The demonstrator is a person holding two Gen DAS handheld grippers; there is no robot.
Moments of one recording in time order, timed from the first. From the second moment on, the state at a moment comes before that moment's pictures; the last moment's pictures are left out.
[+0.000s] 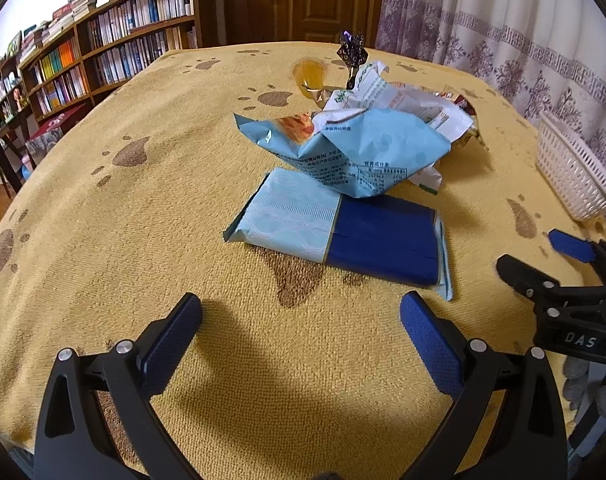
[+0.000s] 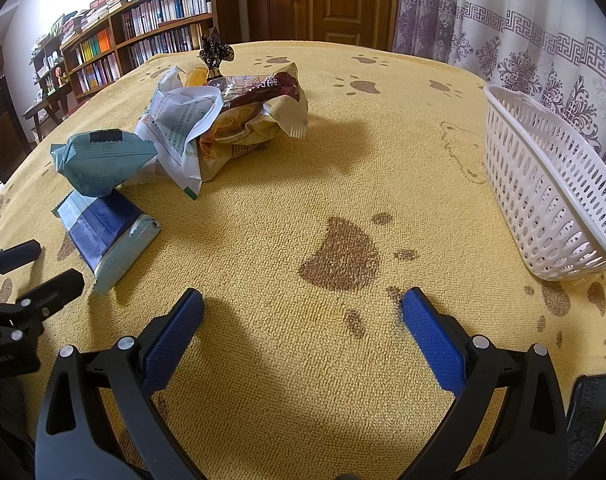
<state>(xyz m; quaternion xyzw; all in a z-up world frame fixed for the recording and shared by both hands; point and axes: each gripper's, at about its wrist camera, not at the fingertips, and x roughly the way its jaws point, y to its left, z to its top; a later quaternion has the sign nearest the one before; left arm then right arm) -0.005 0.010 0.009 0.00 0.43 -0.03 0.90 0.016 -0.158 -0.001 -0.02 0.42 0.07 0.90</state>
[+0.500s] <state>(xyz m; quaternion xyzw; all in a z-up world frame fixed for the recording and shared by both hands) -0.003 0.012 0.019 -0.01 0.42 -0.06 0.91 0.015 -0.158 -0.001 -0.02 0.42 0.07 0.90</state>
